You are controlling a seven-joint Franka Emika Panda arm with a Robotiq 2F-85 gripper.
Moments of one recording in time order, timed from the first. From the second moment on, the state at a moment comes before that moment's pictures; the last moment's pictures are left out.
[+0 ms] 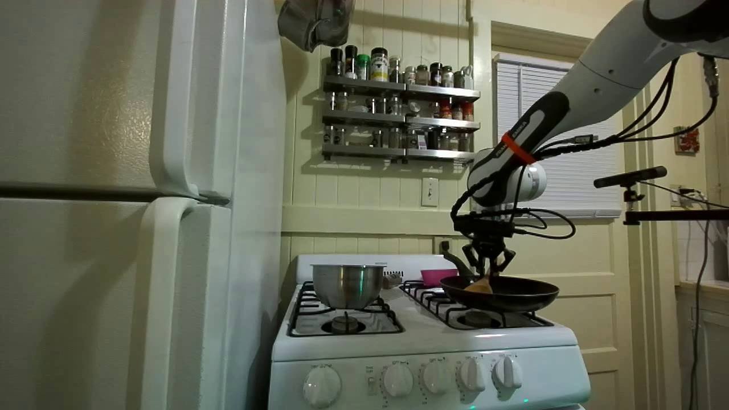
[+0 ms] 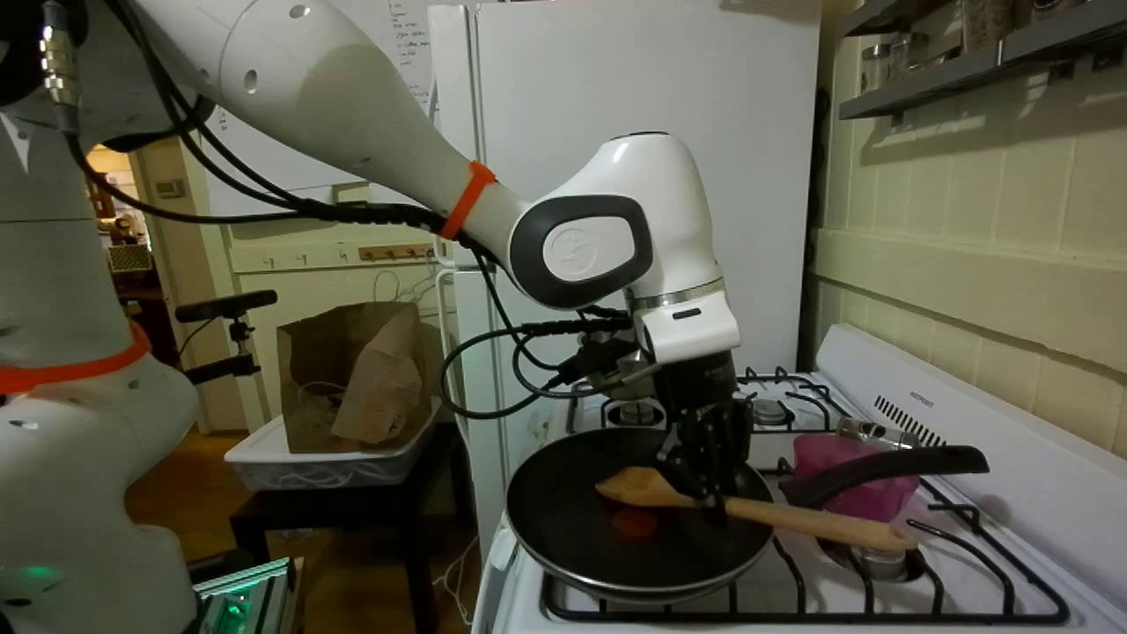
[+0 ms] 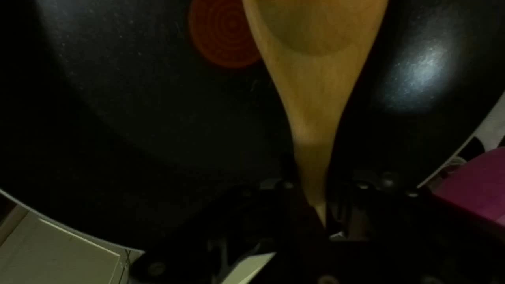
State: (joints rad) arm -0.21 -0.01 -0.12 -2.22 -0.17 2.41 1.03
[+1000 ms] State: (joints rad) arm -0.09 -0.02 -0.08 -1.87 0.06 2.24 0.40
